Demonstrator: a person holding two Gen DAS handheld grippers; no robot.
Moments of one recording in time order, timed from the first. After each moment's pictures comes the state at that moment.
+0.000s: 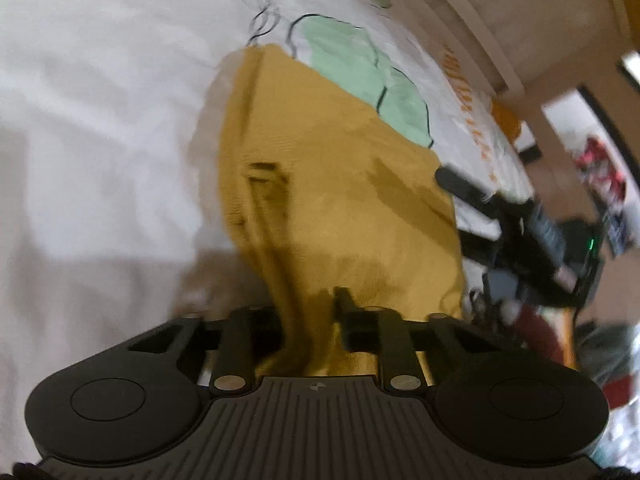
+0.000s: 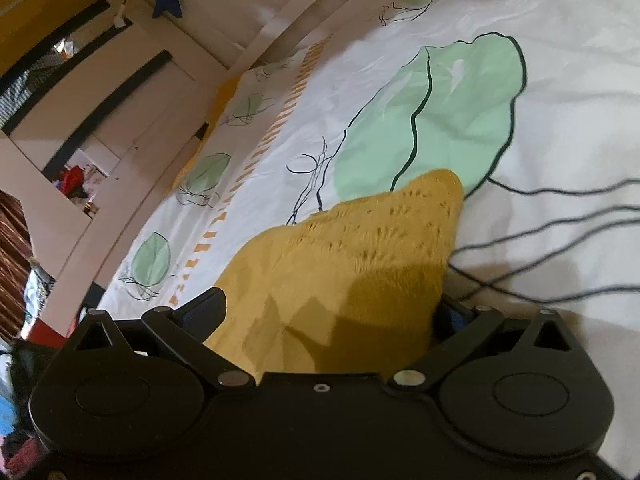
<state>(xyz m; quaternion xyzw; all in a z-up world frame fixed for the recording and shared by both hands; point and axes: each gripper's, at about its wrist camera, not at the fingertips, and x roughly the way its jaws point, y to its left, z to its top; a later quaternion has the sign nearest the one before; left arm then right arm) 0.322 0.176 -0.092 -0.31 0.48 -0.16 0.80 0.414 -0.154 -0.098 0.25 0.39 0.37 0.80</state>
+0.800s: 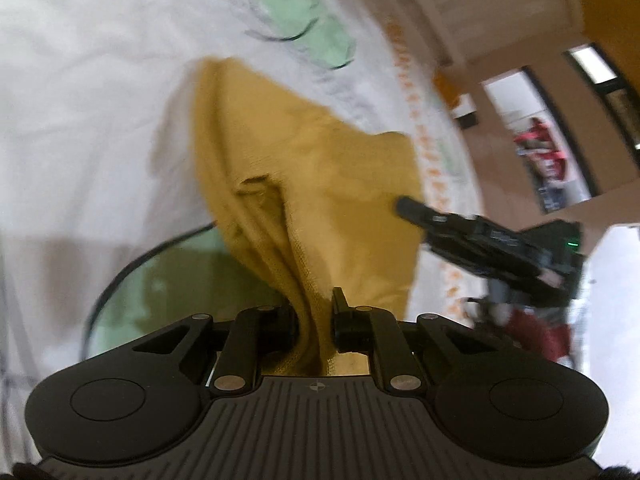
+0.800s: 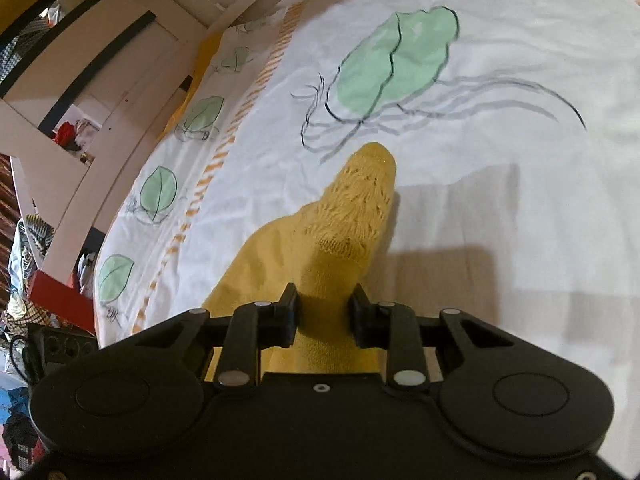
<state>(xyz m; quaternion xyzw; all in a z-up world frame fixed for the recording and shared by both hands) 0.172 0.144 -0.064 -0.34 0.50 -0.22 0.77 0.250 -0.199 -0.030 0.21 0.47 0.32 0.80</state>
